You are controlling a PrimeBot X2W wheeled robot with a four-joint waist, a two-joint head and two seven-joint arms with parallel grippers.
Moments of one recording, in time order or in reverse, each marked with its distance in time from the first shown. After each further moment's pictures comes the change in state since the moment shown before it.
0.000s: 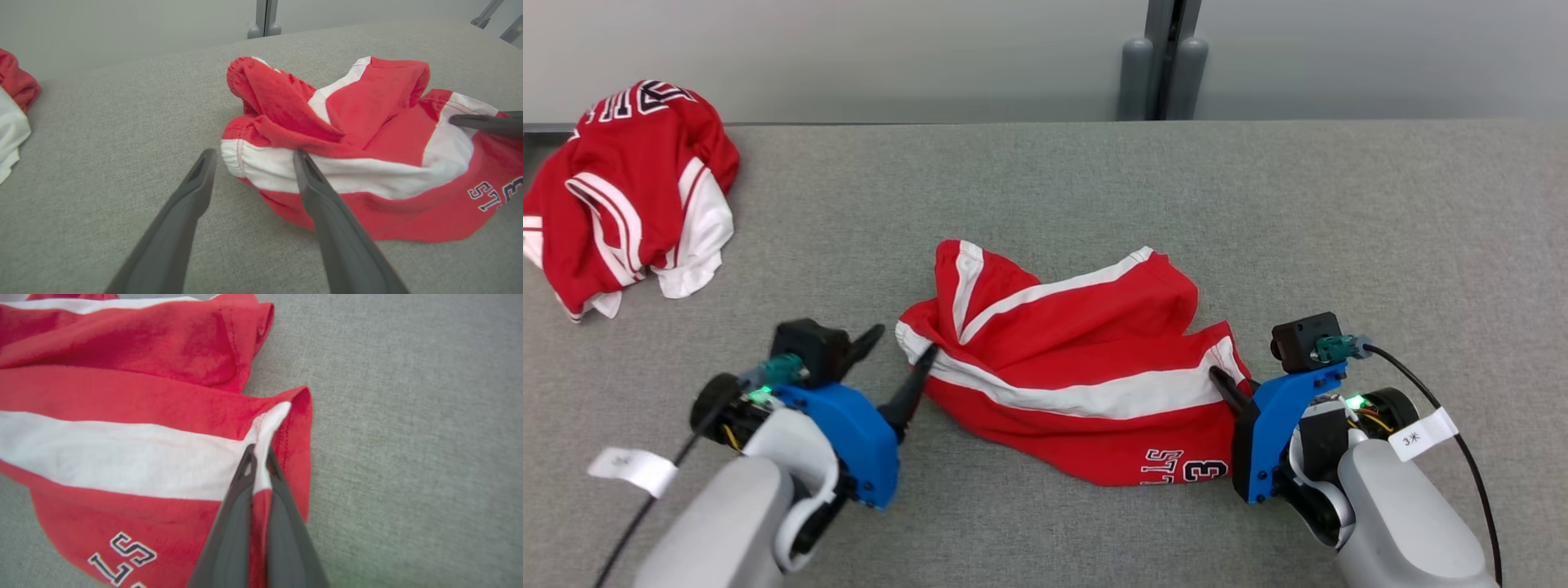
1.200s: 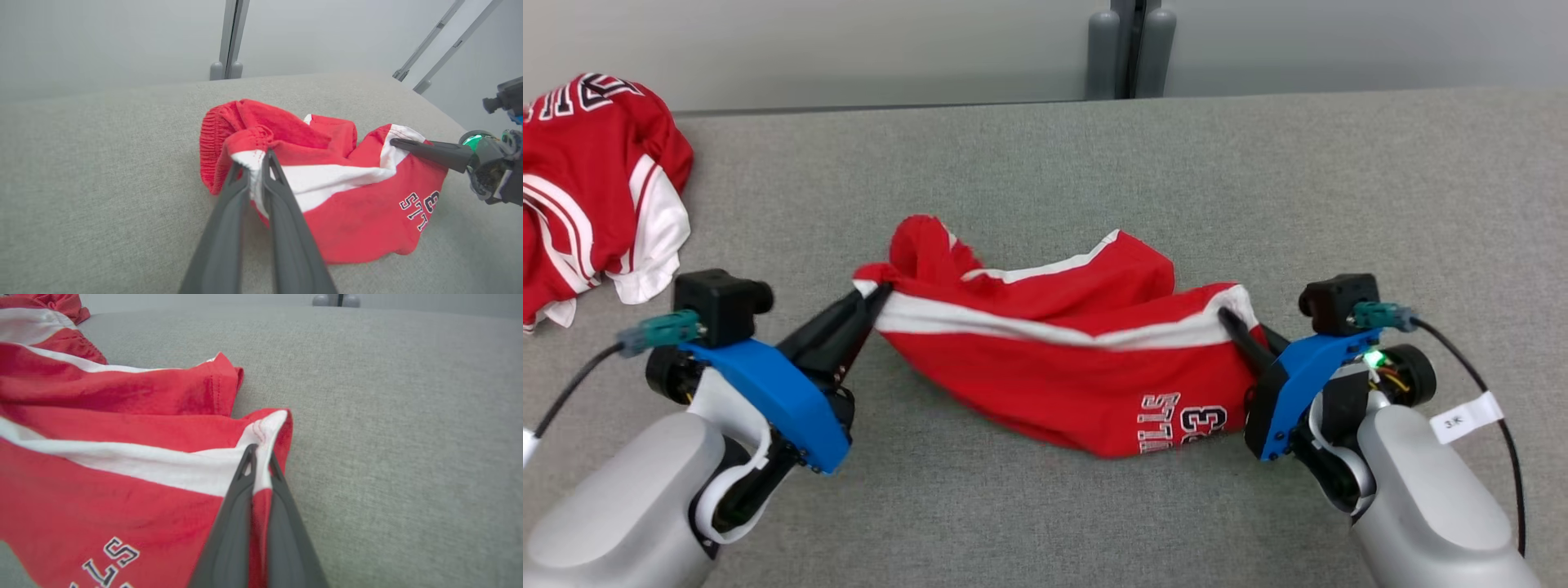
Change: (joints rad) left arm -0.197 0.284 -0.334 -0.127 -0.531 0.000 -0.162; right arm -0.051 -0.048 0.041 -0.038 0.091 0.000 -0.105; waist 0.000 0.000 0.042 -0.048
